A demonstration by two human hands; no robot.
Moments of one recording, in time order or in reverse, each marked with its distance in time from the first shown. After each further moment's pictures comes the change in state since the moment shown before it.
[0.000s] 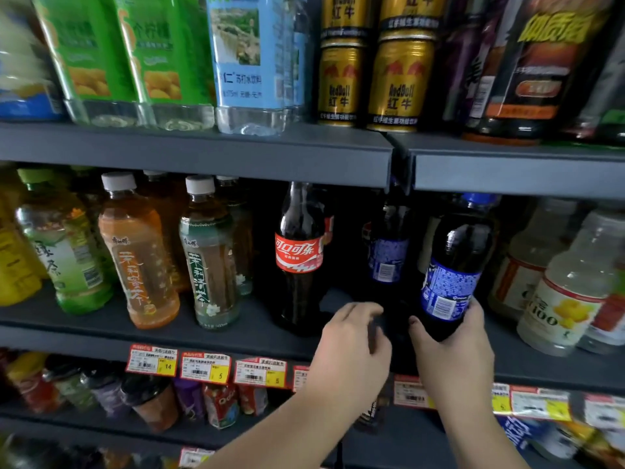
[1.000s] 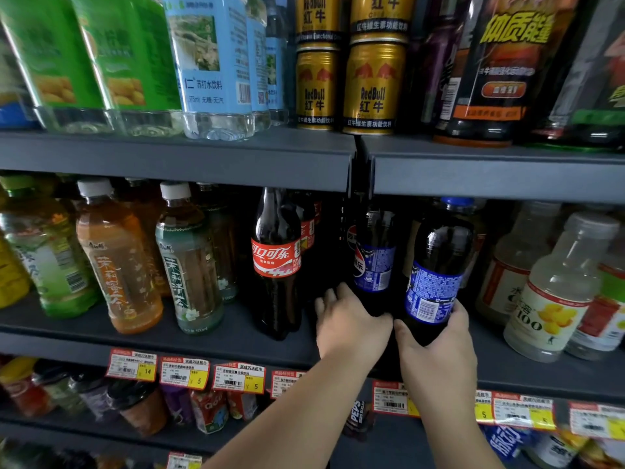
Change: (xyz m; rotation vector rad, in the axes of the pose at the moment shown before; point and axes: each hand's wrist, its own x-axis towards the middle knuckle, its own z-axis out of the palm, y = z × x) left_hand 0.058 -0.001 0.056 0.166 0.042 -0.497; right_hand 0.008 0.010 -0.004 0.075 -0.052 0.037
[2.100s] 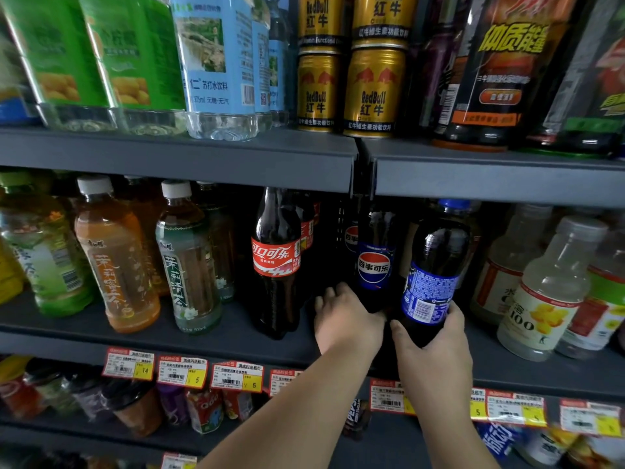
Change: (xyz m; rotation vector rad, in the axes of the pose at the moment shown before) left_hand 0.008 0.001 0.008 0.068 0.031 -0.013; right_hand -0.002 0.004 0.001 -0.034 0.014 0.023
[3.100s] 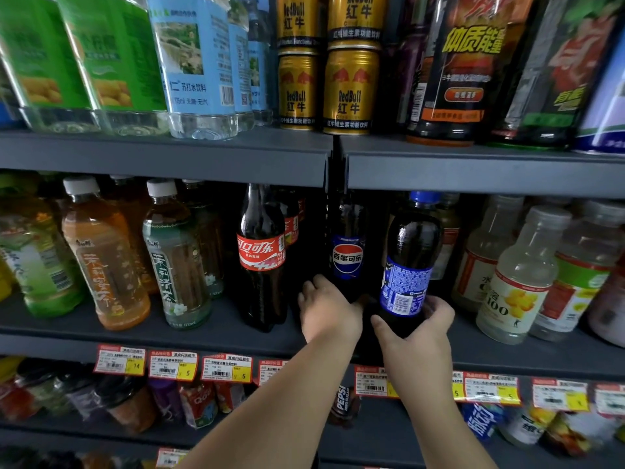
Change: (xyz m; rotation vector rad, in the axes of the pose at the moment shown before) left_hand -0.003 0.003 -0.008 -0.074 0.030 -0.055; right_hand -0.005 -0.002 -0.011 0.032 -0.085 0.045
